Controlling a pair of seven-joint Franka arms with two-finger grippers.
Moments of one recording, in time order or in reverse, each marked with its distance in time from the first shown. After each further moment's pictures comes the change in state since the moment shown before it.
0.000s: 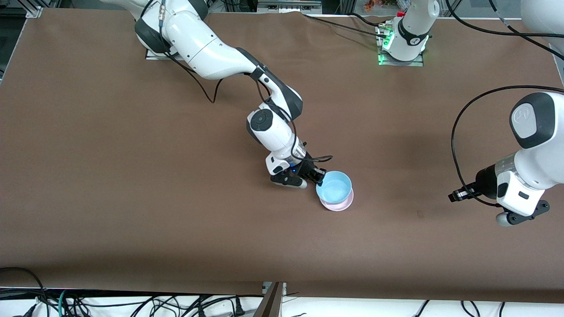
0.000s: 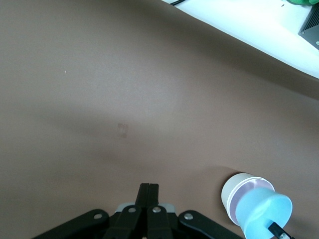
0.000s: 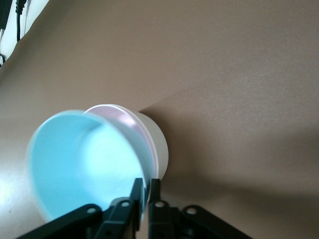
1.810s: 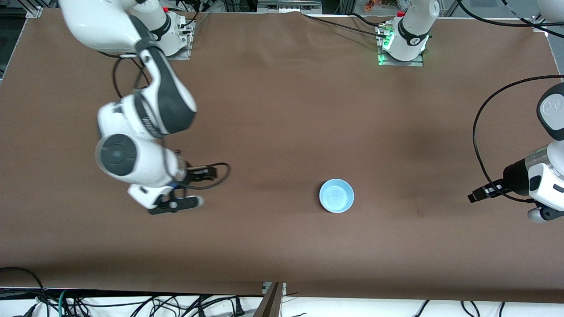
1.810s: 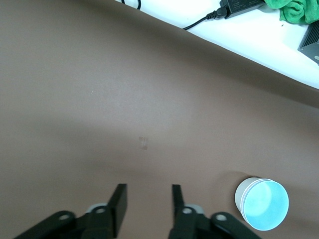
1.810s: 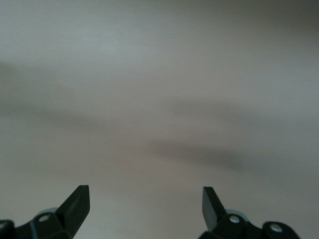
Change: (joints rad) left arm 0.066 -0.042 0.003 -0.003 0.000 -0.002 0.091; right arm -0.436 -0.435 -0.046 -0.011 -0.105 -1.098 -0.820
